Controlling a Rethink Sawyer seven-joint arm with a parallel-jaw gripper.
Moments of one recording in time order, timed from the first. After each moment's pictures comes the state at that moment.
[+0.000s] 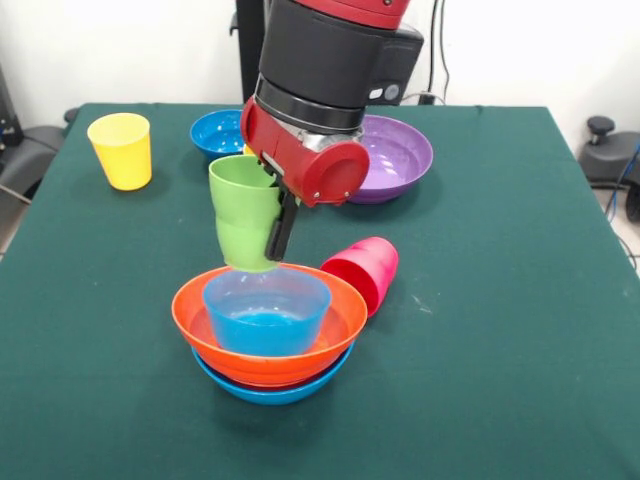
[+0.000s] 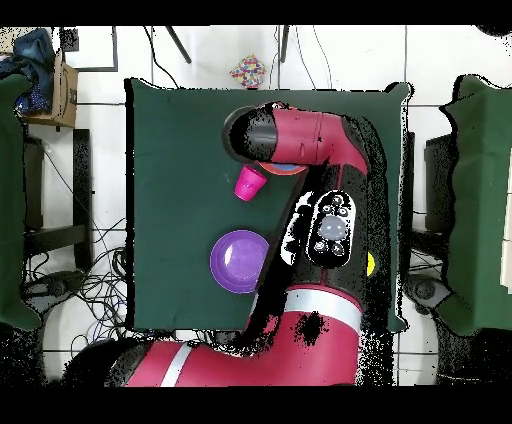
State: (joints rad) arm -0.12 -0.46 -0.19 1.14 -0.09 0.63 2.69
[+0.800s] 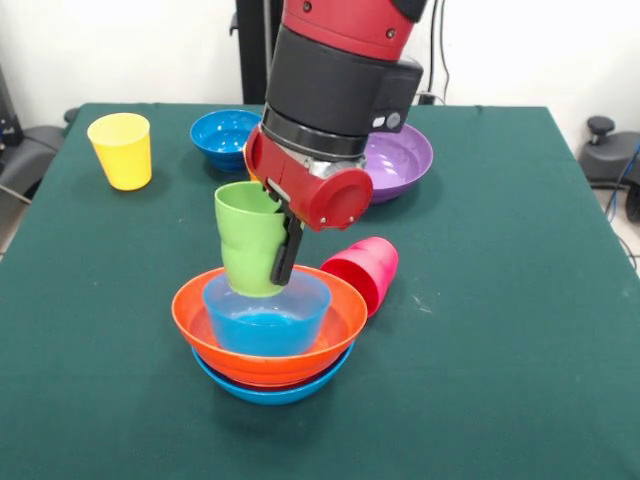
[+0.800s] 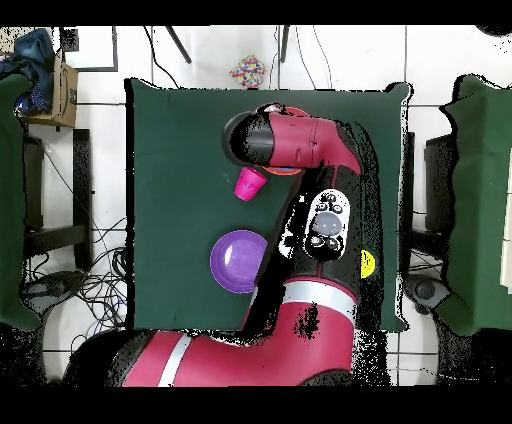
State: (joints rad) arm -0.11 -0.43 -0.19 1.15 -0.10 0.54 2.69
